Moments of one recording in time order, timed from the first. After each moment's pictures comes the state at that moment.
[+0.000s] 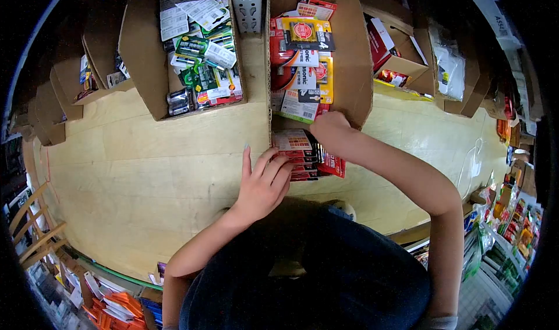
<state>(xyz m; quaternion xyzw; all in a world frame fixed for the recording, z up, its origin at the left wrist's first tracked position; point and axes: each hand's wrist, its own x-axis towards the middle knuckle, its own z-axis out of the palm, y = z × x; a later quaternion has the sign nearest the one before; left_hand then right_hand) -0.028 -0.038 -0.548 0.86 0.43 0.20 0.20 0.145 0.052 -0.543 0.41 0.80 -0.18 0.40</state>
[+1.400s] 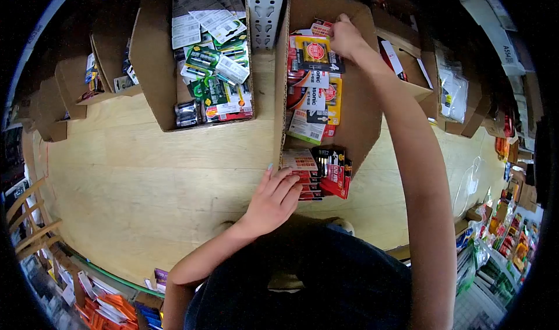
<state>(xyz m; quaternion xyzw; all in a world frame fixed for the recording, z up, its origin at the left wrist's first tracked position) -0.028 -0.031 -0.550 0.87 0.39 0.23 0.20 0.180 0.241 -0.552 0.67 0.74 -0.07 0.06</state>
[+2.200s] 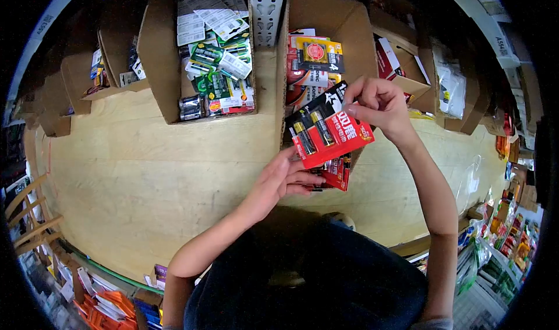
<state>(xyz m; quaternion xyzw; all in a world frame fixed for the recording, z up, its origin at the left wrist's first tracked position) -0.022 -0.012 -0.521 0.25 0.30 0.35 0.86 0.185 0.083 -0.461 0.41 0.60 -0.58 -0.37</state>
